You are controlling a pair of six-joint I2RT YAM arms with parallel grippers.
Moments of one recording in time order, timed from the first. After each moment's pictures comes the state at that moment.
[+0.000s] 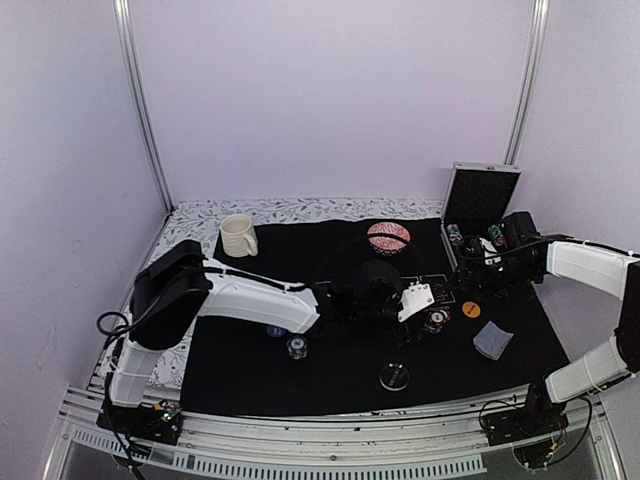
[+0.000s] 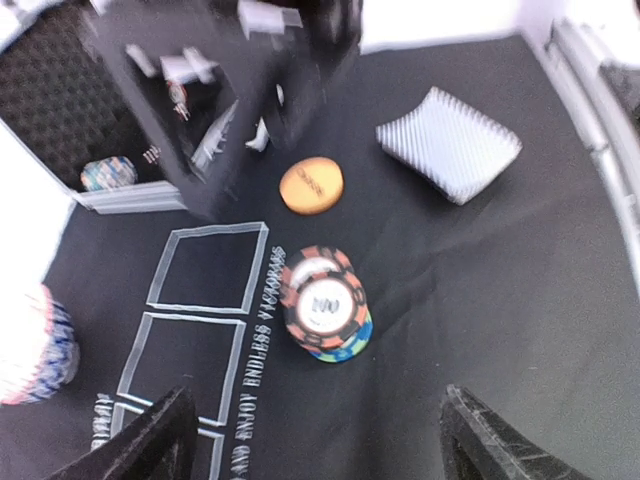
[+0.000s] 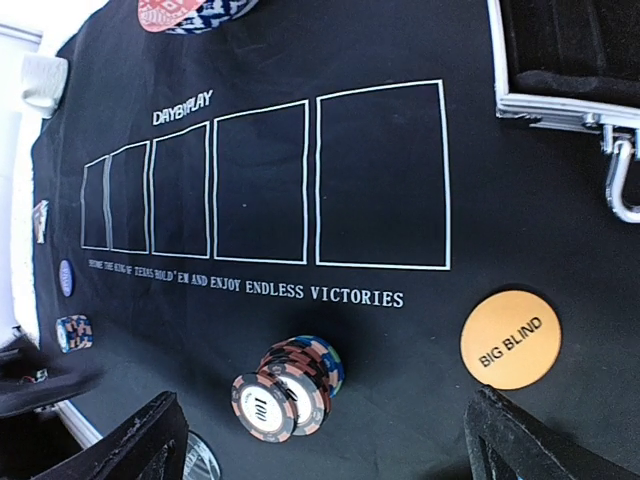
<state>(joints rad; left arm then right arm) -1.19 2.26 1.57 0.19 -0.03 0.34 0.14 1.36 0.82 -0.54 -0.42 0.23</state>
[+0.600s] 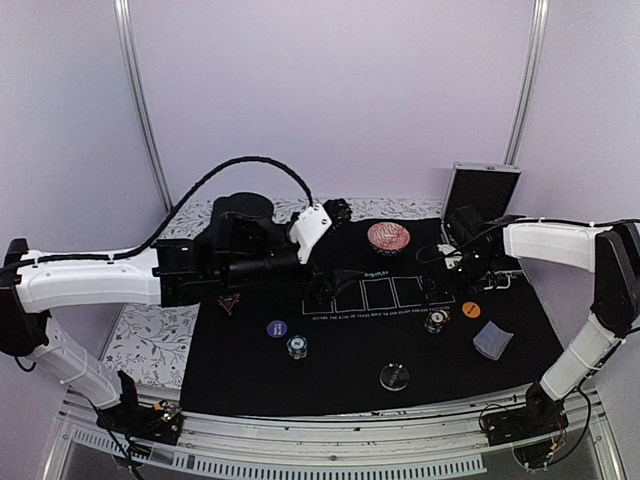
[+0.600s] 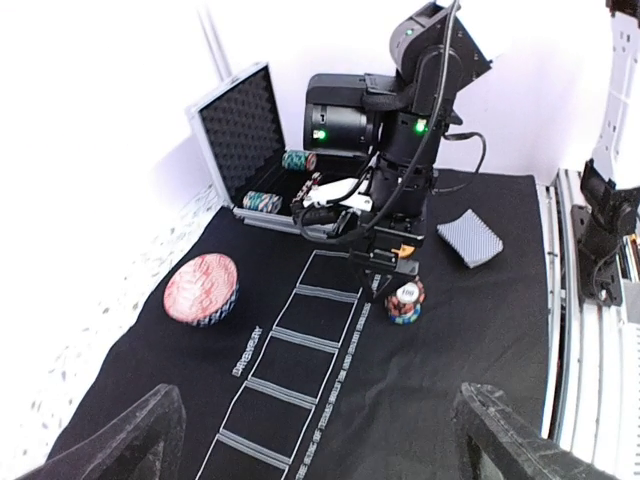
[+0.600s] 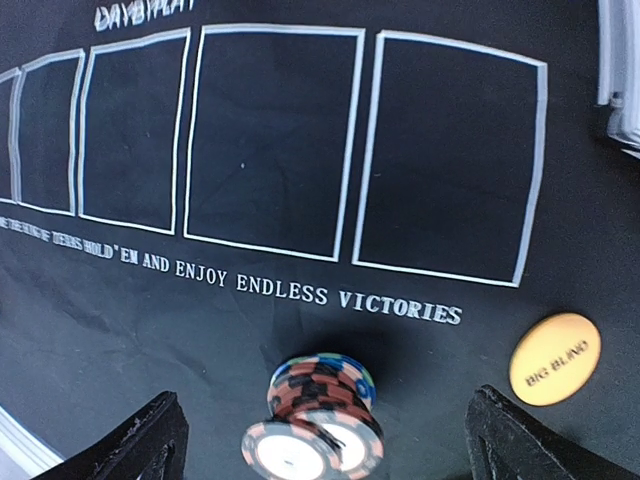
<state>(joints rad) -1.11 1.46 1.14 0.03 -0.06 0.19 0.42 1.60 1.05 -0.72 -0.12 0.24</state>
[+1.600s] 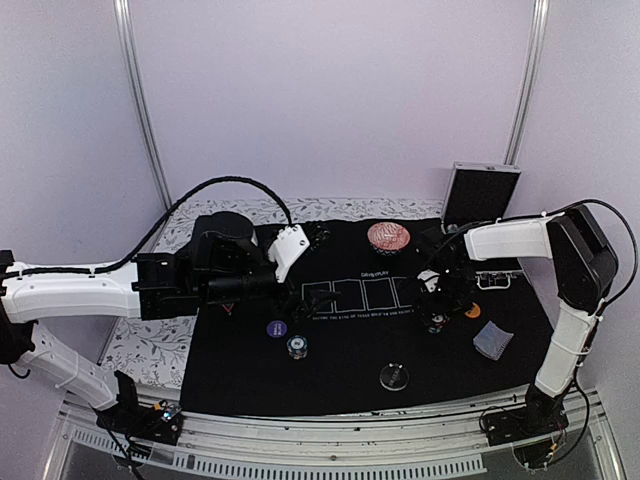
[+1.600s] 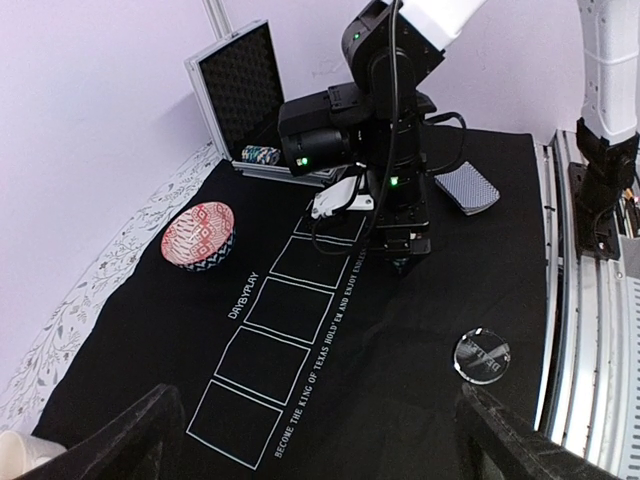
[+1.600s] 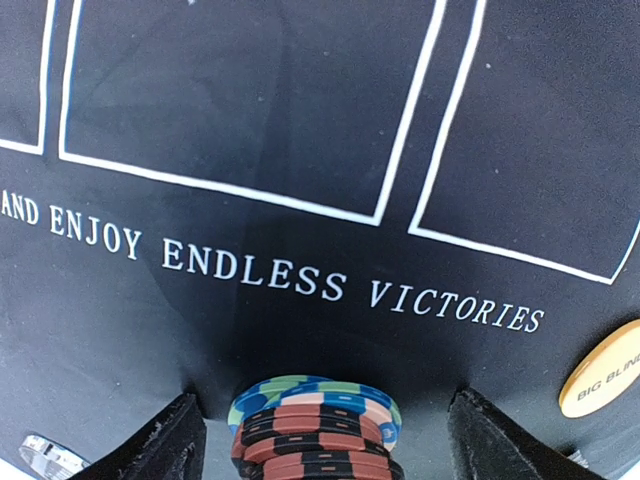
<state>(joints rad) -1.10 1.32 0.98 -0.02 -0.09 0.17 0.54 1.85 1.16 -0.88 0.01 0.18</state>
